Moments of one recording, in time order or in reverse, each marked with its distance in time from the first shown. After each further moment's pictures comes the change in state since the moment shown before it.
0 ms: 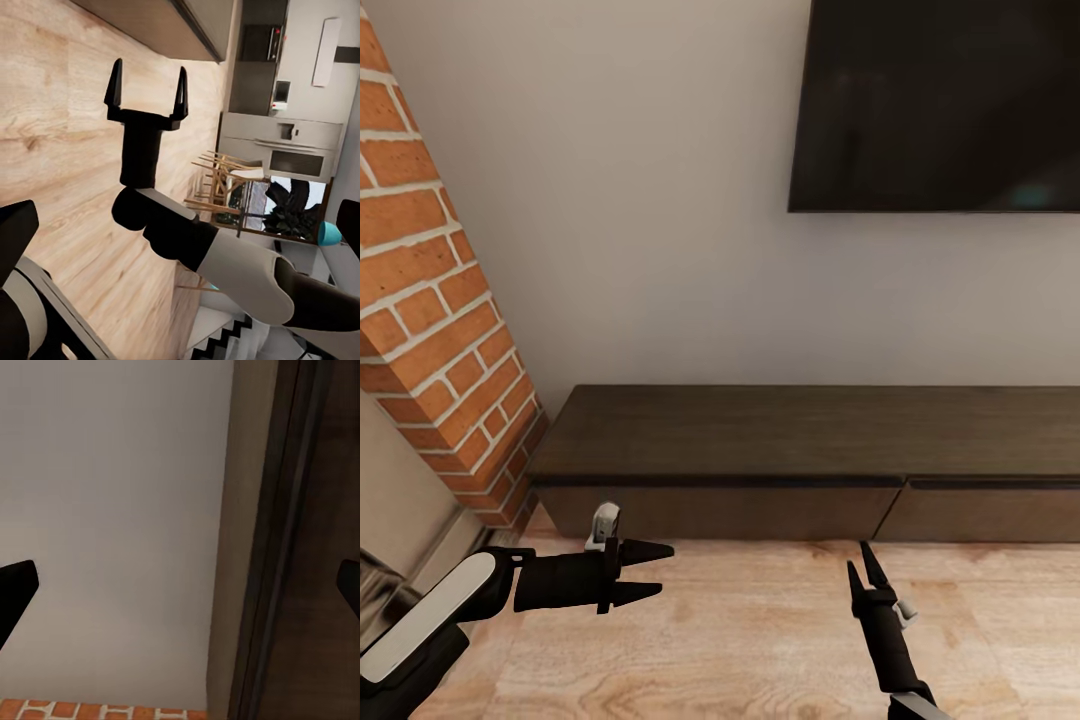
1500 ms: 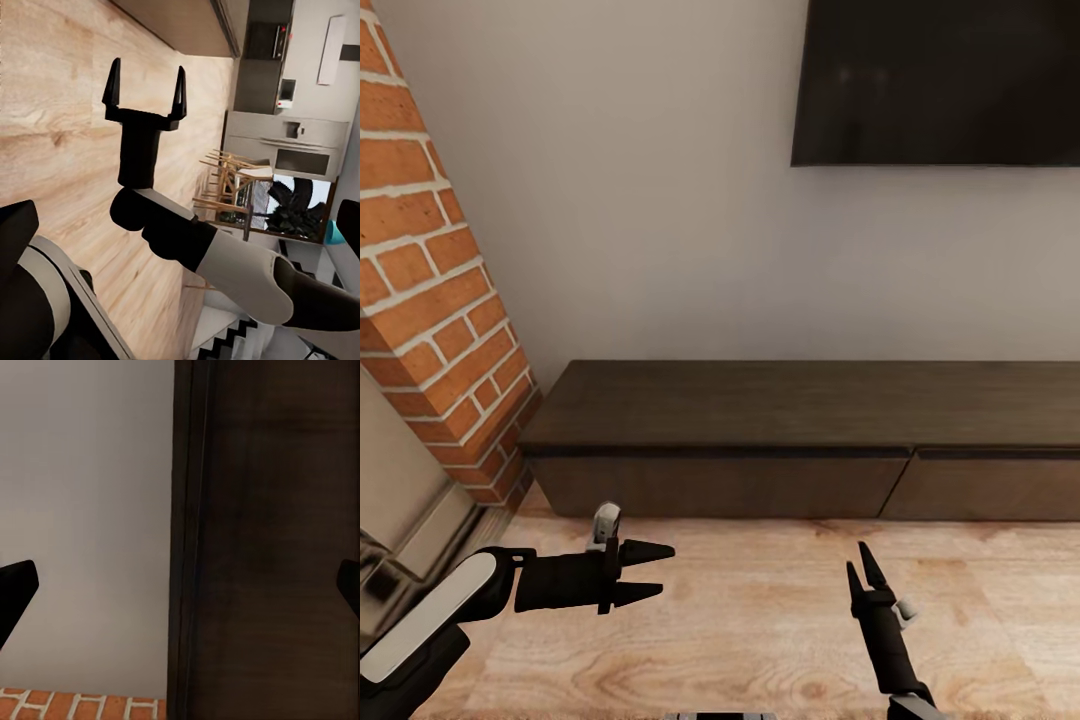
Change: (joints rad) left arm 0.000 -0.003 -0.002 0.000 0.000 0.000 0.000; right arm 0.000 0.003 0.003 0.005 0.006 -0.014 0.006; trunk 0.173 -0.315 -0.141
